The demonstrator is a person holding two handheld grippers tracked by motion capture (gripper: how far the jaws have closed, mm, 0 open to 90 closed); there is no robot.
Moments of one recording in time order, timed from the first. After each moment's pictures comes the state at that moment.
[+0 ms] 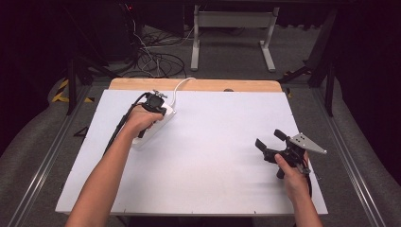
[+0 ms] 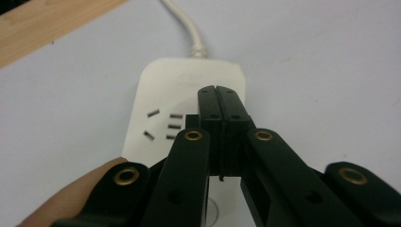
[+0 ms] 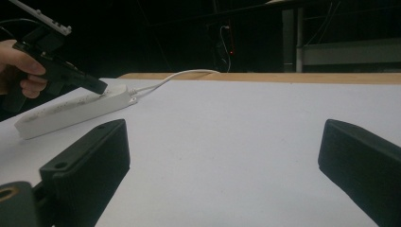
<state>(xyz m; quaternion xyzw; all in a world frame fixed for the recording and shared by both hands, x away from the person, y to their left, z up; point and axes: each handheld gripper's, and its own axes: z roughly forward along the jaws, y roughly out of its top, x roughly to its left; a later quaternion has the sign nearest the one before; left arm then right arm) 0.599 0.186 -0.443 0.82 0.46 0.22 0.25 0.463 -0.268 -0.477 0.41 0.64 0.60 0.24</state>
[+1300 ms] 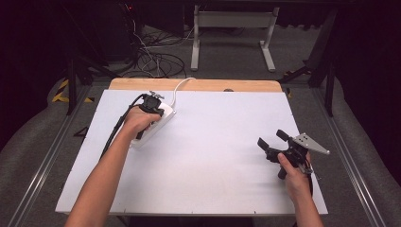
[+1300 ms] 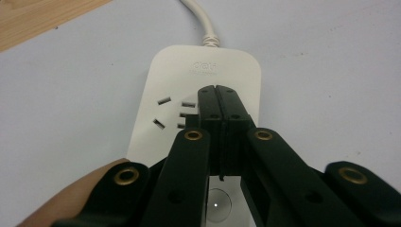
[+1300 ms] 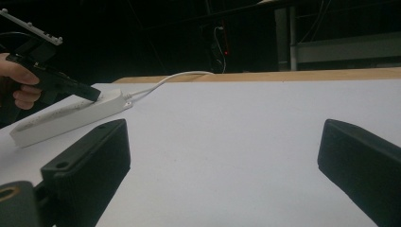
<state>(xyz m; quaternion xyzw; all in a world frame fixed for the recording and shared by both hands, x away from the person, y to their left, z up) 0.598 0.195 -0.447 0.81 0.47 0.21 0.27 0.463 -0.274 -0.476 0.43 0.63 0.60 0.24</state>
